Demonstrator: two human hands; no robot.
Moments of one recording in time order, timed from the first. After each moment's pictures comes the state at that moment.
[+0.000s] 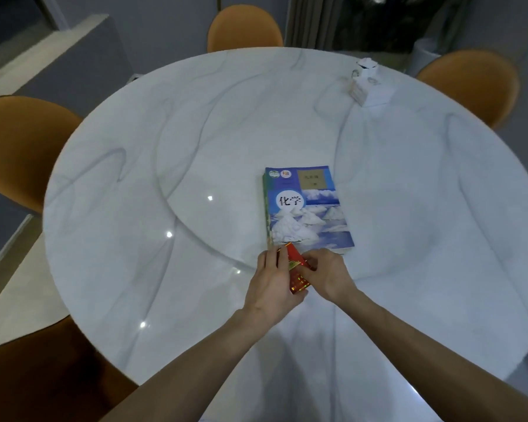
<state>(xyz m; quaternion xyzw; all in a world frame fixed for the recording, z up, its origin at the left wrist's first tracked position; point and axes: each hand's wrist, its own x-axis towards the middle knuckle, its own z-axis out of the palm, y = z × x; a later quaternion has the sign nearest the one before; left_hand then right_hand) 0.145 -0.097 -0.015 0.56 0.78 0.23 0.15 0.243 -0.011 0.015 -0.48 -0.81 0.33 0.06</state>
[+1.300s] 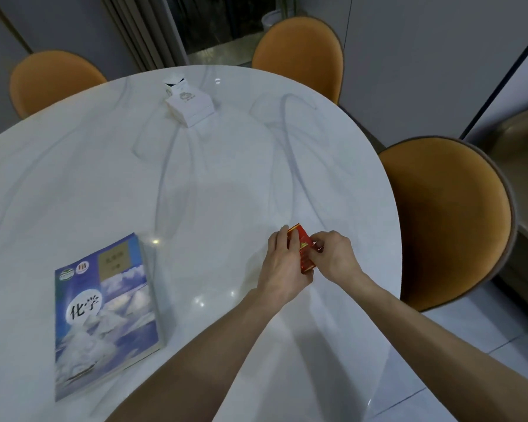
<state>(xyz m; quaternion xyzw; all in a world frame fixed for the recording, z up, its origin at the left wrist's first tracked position) 0.455 0.235 -0.027 0.72 0.67 0.14 0.15 0.571 0.268 -0.006 -0.66 -0.64 0.35 0.17</state>
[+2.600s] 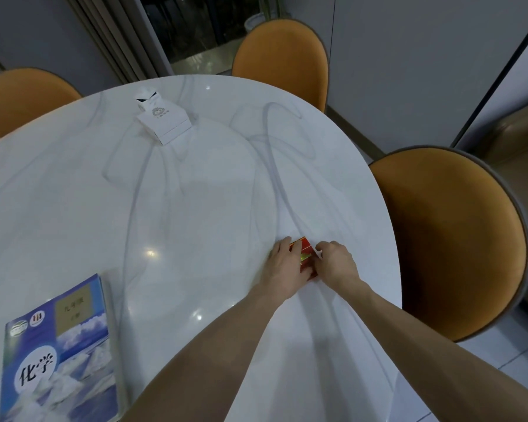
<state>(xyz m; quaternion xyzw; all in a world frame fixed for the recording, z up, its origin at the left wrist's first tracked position) 0.482 0.332 -0.064 0.73 0.65 0.05 0.22 0.603 0.350 -0.064 -0.71 -0.62 0.32 0.08</state>
